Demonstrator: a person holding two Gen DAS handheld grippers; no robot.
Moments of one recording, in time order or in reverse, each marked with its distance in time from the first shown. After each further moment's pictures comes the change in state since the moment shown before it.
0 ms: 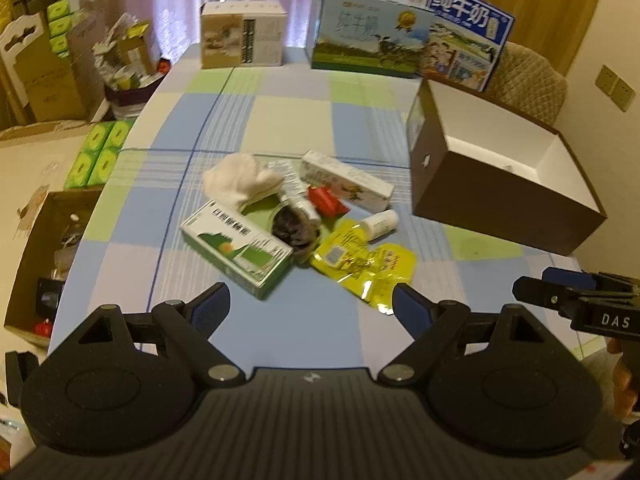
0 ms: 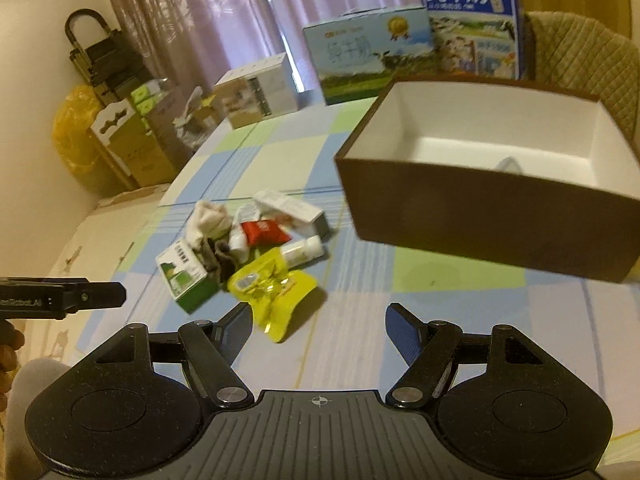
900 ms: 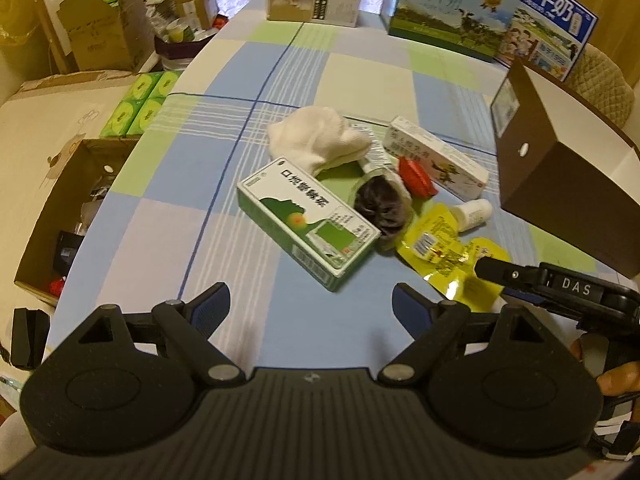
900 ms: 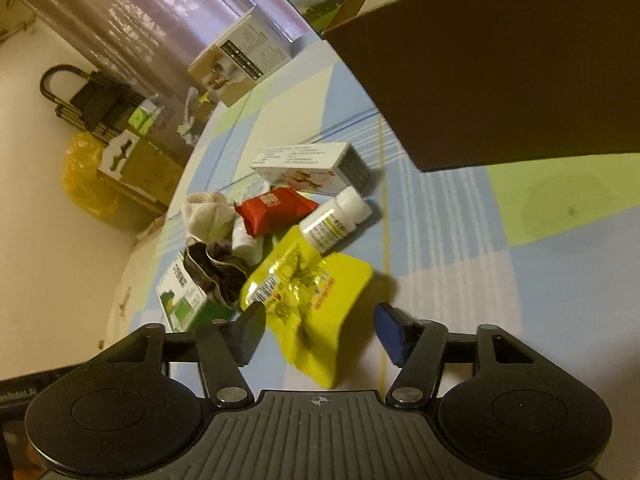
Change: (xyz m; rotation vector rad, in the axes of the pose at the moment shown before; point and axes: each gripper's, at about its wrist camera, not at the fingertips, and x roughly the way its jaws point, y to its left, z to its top) left arm 0.063 0.047 -0.006 -0.121 0.078 0.118; right arm 0.145 -0.024 -0.008 0.305 0.074 0.200
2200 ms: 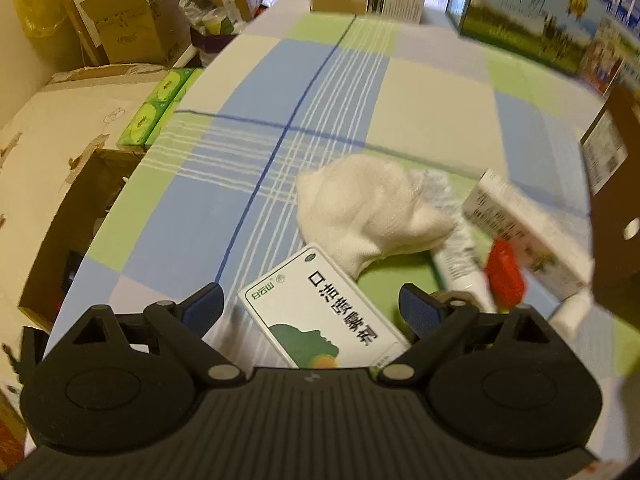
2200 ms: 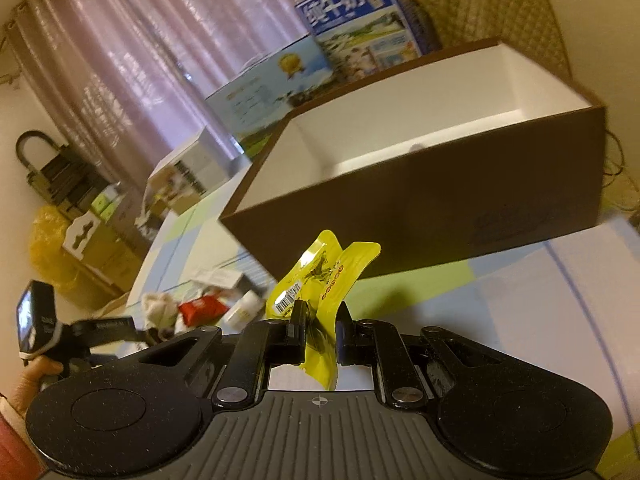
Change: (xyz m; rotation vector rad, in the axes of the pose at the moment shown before) left arm 0.101 -0.001 0.078 -0.048 0.039 0.162; right arm -0.150 -0.037 0.002 -0.004 -0.301 -0.179
